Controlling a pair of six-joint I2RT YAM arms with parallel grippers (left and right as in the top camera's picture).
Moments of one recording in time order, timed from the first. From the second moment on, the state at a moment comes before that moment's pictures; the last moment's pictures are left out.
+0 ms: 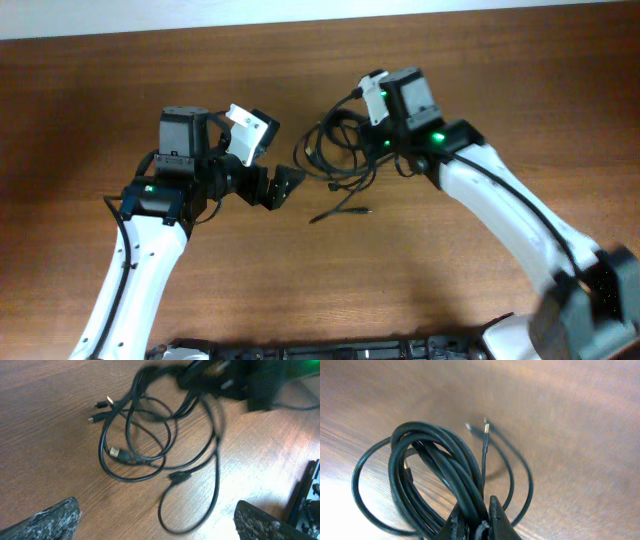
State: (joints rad) left arm -0.17 1.31 1.07 -0.64 0.63 0.23; right arm 0.41 1.57 1.24 -0.49 -0.10 0.02
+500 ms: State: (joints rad) left arm -0.17 1.31 1.07 -0.43 0.99 -0.12; right arm 0.41 1.41 1.24 -0.49 -0.32 0.02
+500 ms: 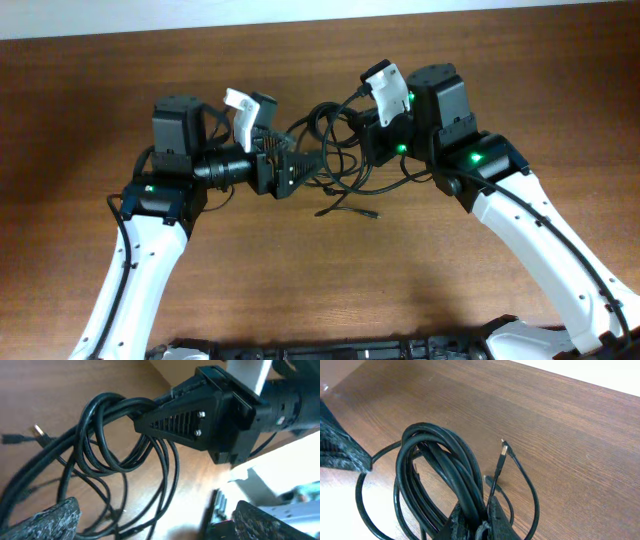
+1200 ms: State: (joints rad) left arm -0.17 1.31 1.07 -0.36 0.94 -0.25; right arm 0.40 1.41 1.24 -0.43 -0.66 0.02
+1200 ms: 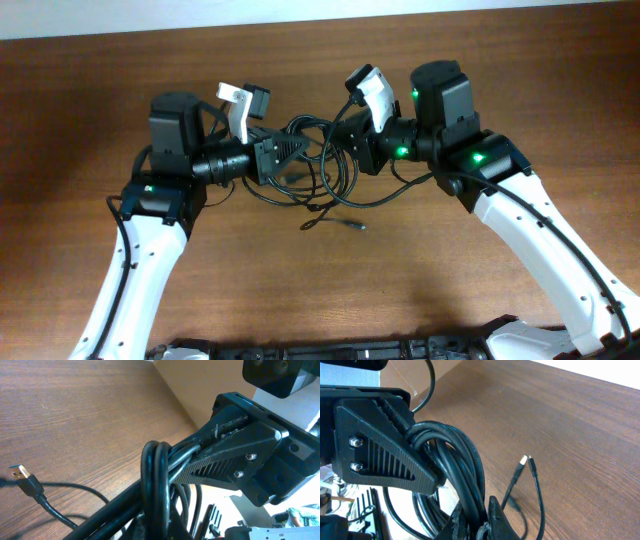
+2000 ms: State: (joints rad) left arm -0.26 1.31 1.07 -0.41 0.81 -0.07; right arm 0.41 1.40 1.24 -0.50 -0.59 -0.24
